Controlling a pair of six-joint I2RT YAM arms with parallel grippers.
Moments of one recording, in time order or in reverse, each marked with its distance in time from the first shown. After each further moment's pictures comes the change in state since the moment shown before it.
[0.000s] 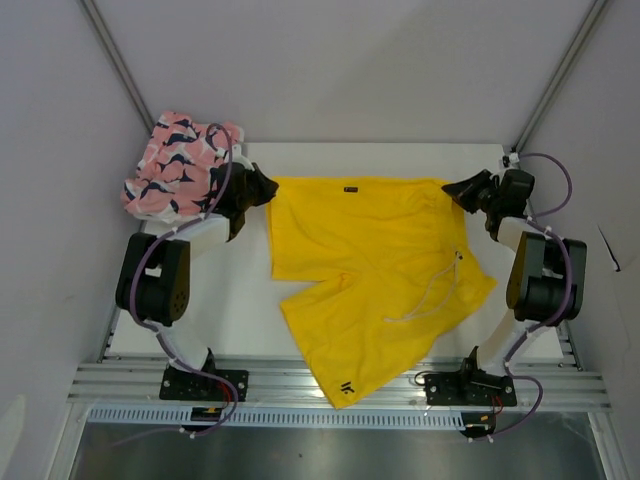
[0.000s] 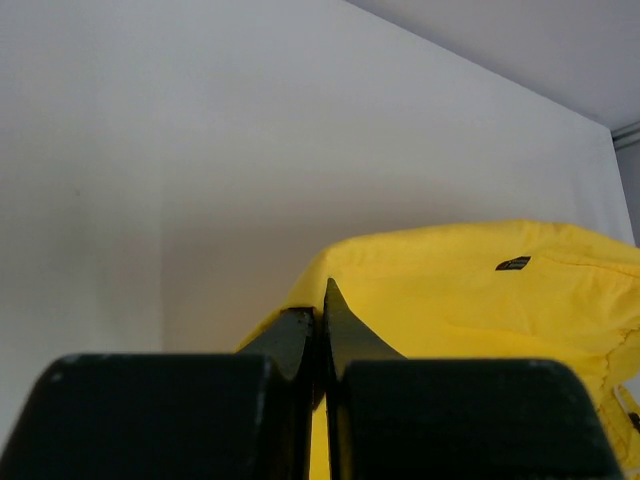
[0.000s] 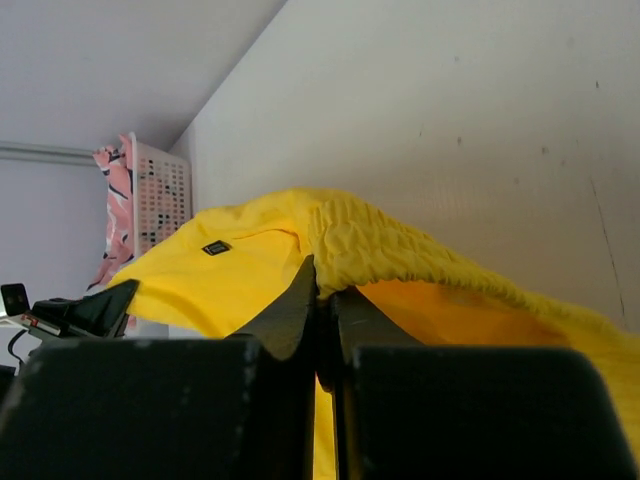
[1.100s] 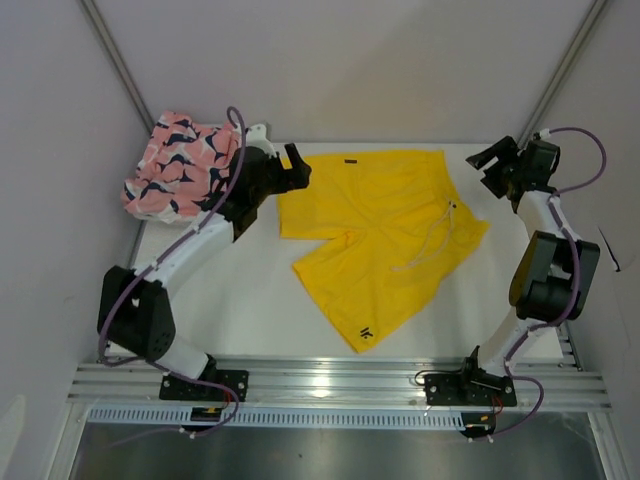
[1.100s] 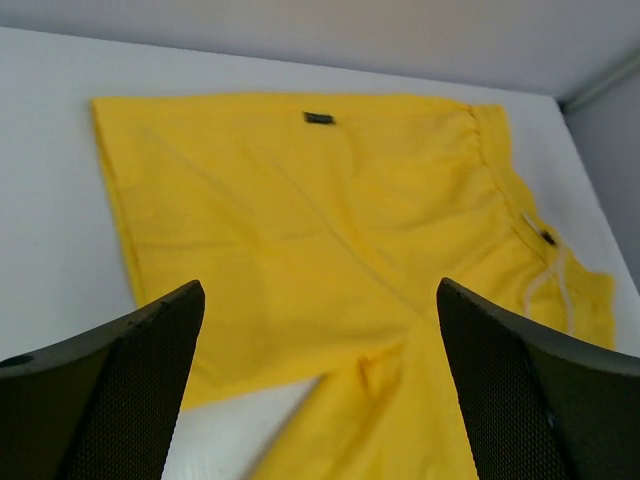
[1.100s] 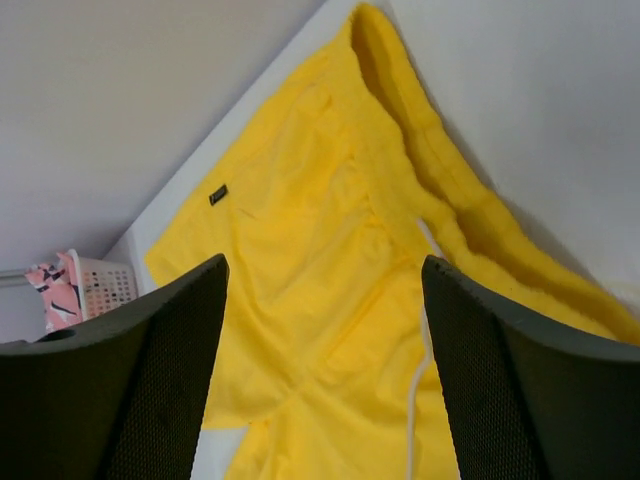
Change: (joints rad) left arm -0.160 -0.125 0.241 -0.320 -0.172 0.132; right arm -0.048 0.131 0.435 -0.389 0.218 -0.084
